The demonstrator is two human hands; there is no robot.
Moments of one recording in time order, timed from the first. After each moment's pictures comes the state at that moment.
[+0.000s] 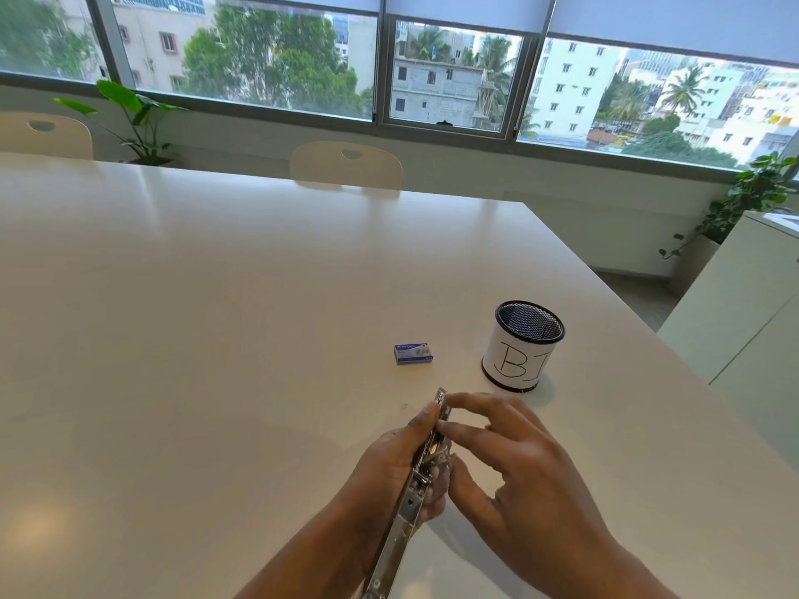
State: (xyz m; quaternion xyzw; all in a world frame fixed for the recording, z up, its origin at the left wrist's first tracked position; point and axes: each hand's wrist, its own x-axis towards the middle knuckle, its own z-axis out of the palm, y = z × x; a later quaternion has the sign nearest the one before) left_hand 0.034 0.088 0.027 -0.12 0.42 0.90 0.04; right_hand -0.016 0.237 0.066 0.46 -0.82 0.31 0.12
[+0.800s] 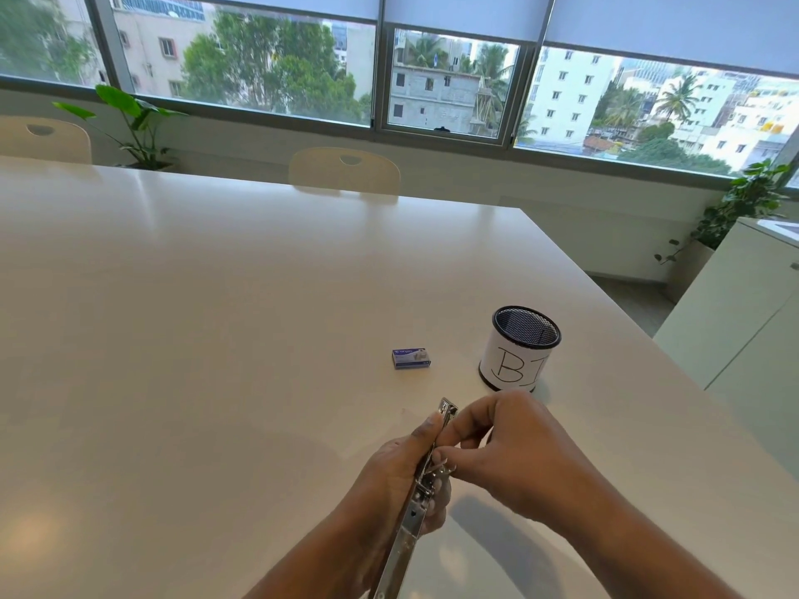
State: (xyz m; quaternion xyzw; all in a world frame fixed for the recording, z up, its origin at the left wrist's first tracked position) left_hand 0.024 0.088 0.007 -0.11 0.41 0.90 0.05; right_hand -0.033 0.215 0.099 0.31 -0.88 0.33 -0.12
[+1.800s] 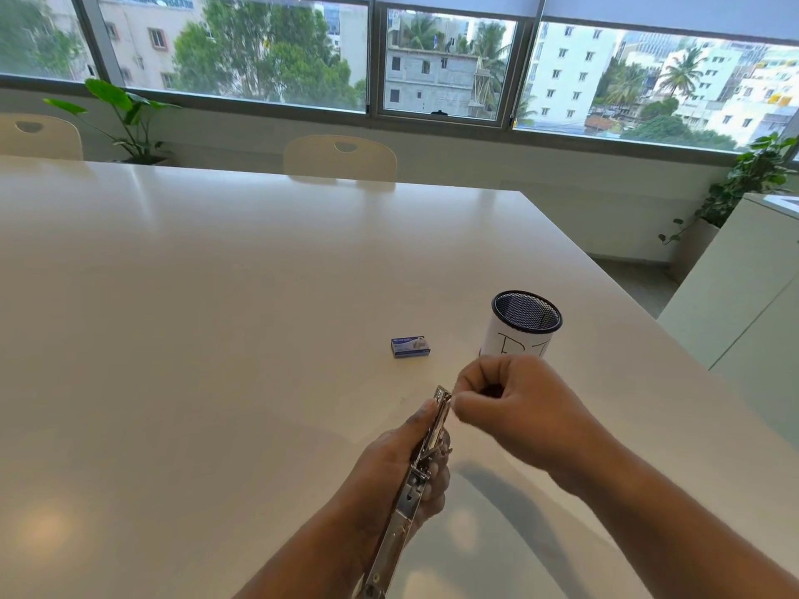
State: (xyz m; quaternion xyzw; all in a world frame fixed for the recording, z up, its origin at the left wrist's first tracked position) left_hand 0.032 0.092 0.024 -0.15 0.41 0.90 0.05; right_hand -0.050 0.214 0.108 0.28 -0.81 0.48 -0.18
